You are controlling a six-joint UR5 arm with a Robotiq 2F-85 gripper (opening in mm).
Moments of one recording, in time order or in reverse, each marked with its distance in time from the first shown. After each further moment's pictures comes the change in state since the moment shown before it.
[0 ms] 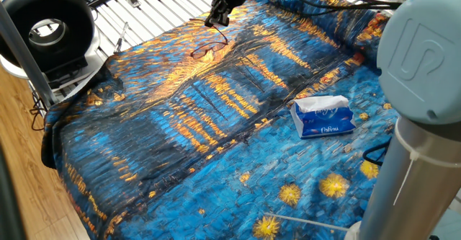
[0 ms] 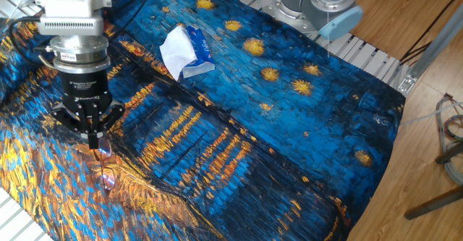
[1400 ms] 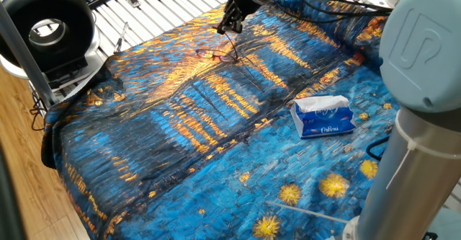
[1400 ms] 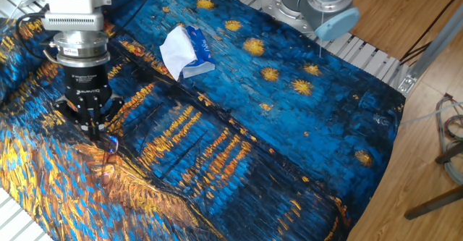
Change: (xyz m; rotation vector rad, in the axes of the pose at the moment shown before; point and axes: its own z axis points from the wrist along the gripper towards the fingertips) arm 0.044 -0.002 0.006 -0.011 -0.009 -0.004
